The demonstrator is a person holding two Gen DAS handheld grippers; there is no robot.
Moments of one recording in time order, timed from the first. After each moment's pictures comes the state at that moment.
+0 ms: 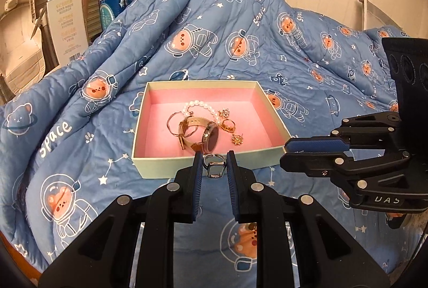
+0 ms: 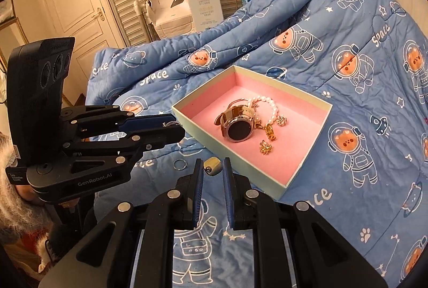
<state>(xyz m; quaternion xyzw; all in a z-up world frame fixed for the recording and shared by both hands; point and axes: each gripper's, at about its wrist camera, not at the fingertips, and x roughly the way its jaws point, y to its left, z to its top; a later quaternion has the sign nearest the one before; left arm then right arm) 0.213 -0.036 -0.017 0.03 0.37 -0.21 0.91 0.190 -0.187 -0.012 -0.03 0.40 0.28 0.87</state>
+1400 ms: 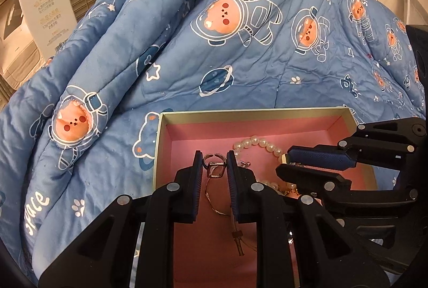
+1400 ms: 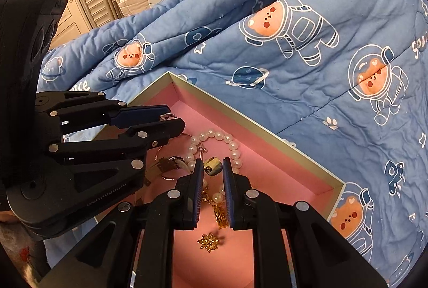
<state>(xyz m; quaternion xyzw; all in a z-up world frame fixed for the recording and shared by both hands) 0.374 -0.052 -0.064 0.06 0.46 -0.15 0.87 0.344 -0.158 -0.061 -0.06 0.47 0.23 0.85</state>
